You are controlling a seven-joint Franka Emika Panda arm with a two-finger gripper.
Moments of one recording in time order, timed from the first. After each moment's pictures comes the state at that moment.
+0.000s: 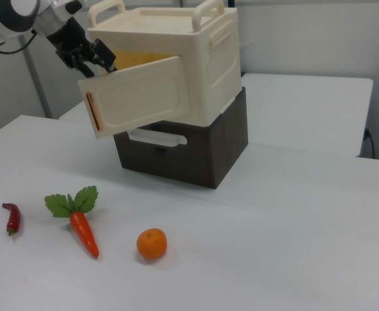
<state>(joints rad) 0.20 0.17 0.03 -1.39 -0.29 1.98 0.27</state>
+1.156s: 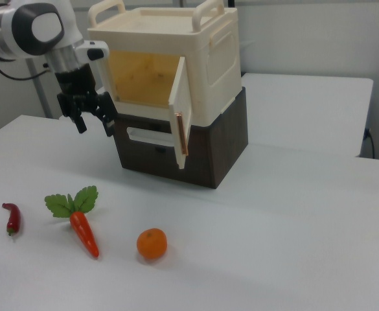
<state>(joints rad) 0.11 0.11 0.03 -1.57 -0.12 1.68 0.13</state>
